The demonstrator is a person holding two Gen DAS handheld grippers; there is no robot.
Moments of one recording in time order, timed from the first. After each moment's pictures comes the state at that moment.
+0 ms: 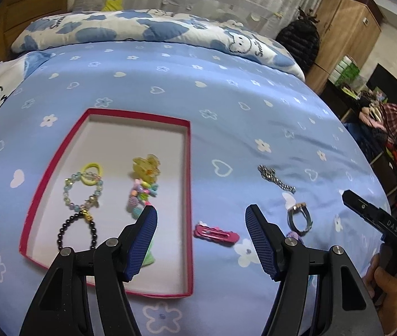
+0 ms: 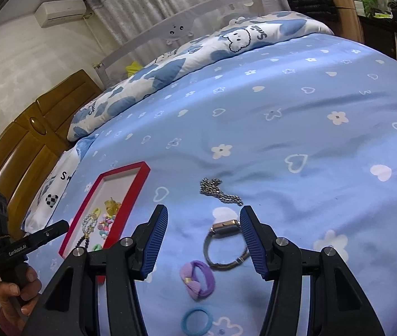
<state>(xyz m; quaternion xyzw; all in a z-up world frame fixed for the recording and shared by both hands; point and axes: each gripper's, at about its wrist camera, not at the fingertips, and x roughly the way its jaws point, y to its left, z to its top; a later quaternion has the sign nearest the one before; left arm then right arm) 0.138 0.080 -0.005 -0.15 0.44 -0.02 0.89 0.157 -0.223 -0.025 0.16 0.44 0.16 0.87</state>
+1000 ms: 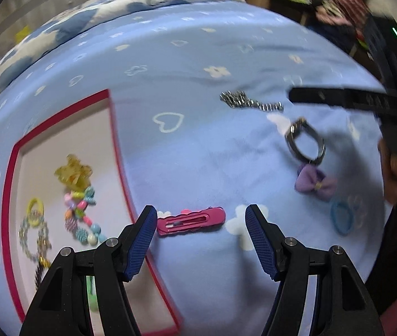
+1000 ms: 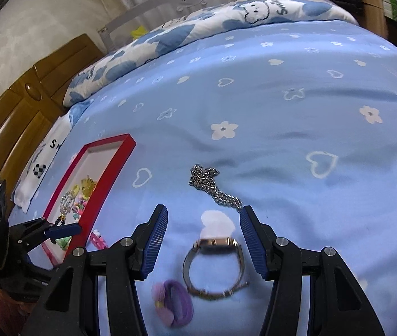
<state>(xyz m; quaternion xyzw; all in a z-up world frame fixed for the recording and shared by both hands) 0.209 0.004 -0.073 0.06 0.52 -0.15 0.84 0.213 -0.194 -0.073 0.10 0.50 0.20 0.83</state>
